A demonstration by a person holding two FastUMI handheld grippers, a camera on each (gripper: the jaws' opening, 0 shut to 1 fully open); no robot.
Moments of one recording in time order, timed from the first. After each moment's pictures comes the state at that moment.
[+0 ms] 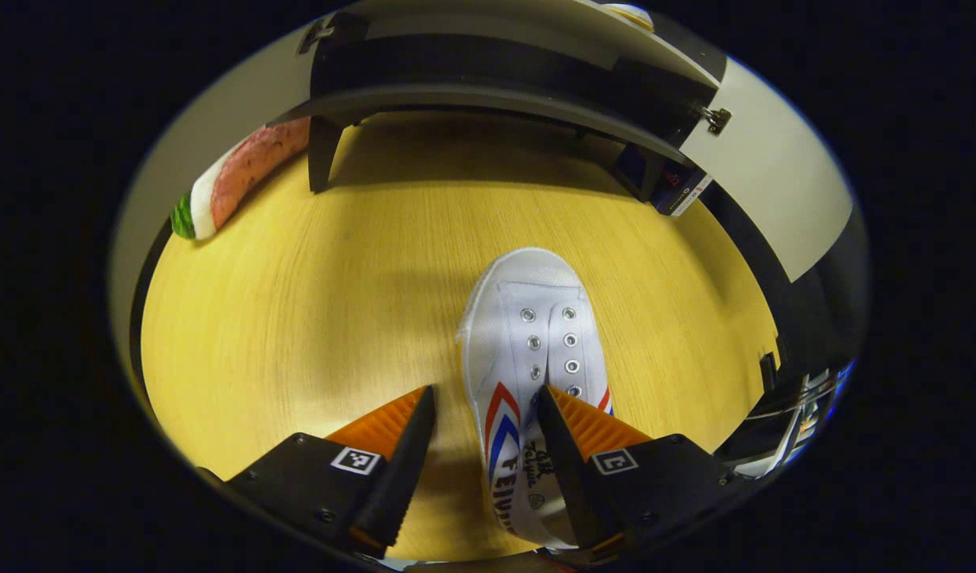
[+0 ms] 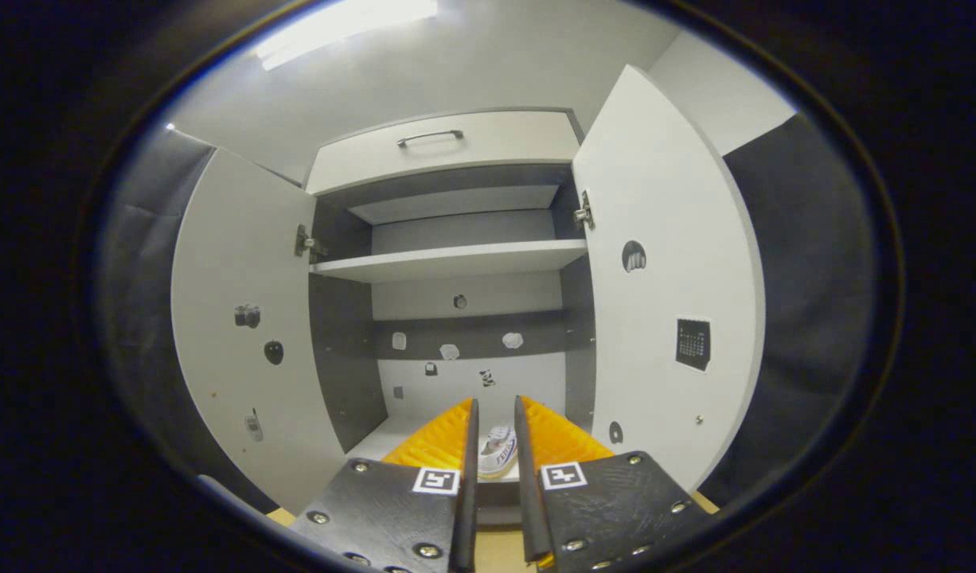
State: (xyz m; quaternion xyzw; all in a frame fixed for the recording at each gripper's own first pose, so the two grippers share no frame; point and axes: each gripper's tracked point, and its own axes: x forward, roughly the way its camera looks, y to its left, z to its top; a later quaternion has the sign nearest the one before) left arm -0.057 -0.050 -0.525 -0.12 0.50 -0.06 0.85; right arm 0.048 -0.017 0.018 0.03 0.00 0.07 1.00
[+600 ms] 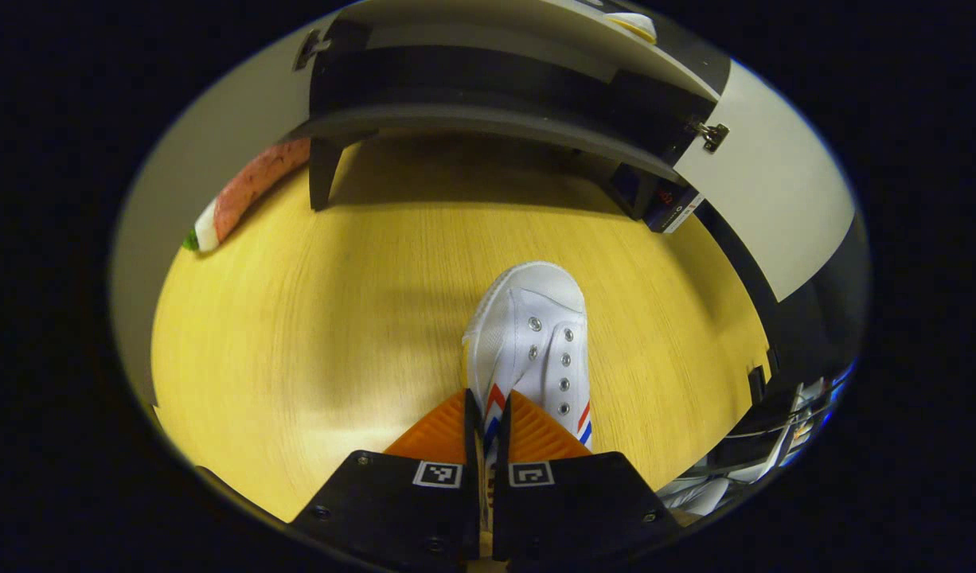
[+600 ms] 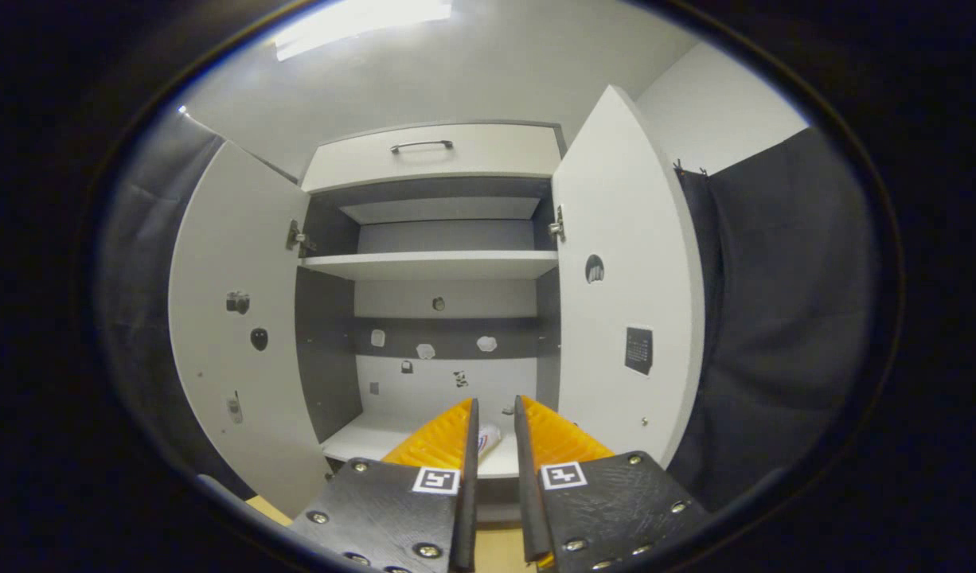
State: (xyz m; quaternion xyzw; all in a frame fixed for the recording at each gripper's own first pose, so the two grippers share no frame) left arm -0.037 -0.043 -0.491 -0.09 0.47 -0.05 0.88; right arm 0.029 -0.056 0.016 0.00 -0.01 0.03 1.00
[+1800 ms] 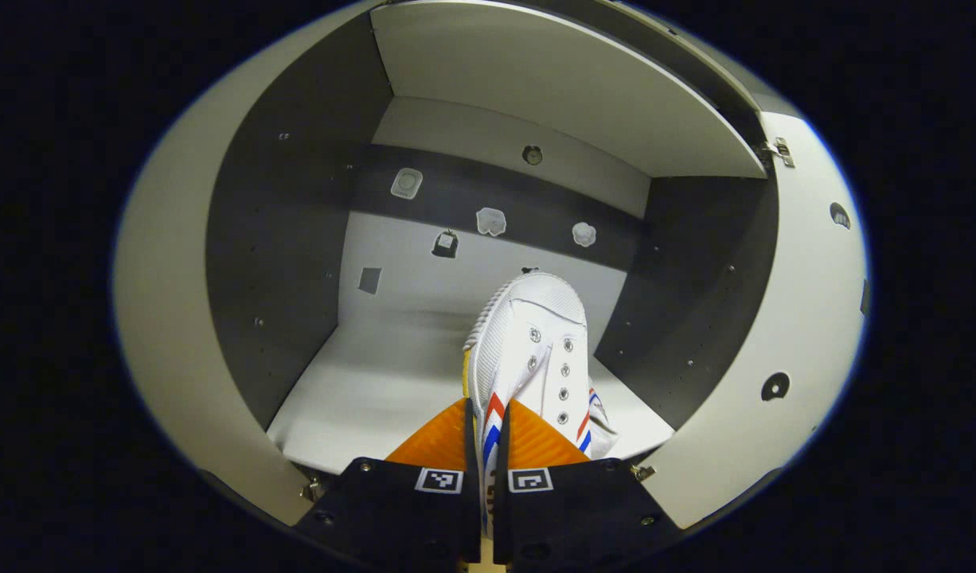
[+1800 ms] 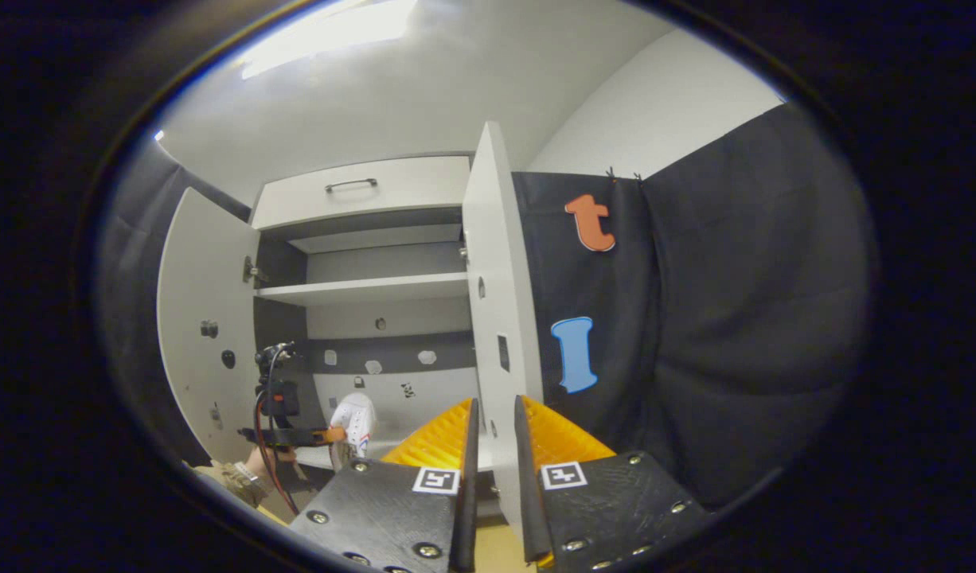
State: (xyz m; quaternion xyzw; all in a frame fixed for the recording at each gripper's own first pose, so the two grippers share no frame) left arm 0.208 0.005 -0.098 -0.11 0.13 -0.01 0.99; right arm -0.032 -0.158 0.030 0.04 -0.04 -0.06 1.00
